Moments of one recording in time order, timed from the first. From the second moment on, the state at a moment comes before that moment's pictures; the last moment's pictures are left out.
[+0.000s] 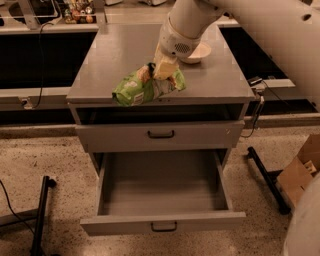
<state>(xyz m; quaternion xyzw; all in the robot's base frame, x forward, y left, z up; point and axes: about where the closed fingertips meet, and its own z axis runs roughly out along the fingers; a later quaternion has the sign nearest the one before) 0.643 -0.007 0.928 -0.72 0.65 0.03 0.25</state>
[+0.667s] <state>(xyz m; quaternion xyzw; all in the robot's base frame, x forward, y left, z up) 0.640 -0.004 0.916 -0.70 0.66 0.02 0.27</state>
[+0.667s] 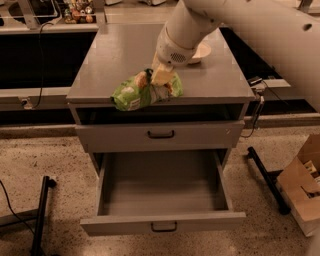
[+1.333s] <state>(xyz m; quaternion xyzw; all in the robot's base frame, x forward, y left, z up) 0.586 -0.015 0.821 -0.62 0.75 0.04 0.24</state>
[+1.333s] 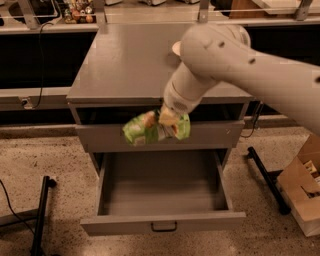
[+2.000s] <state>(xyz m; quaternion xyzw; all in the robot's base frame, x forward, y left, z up) 0.583 -0.028 0.765 -0.59 0.77 0.07 0.22</state>
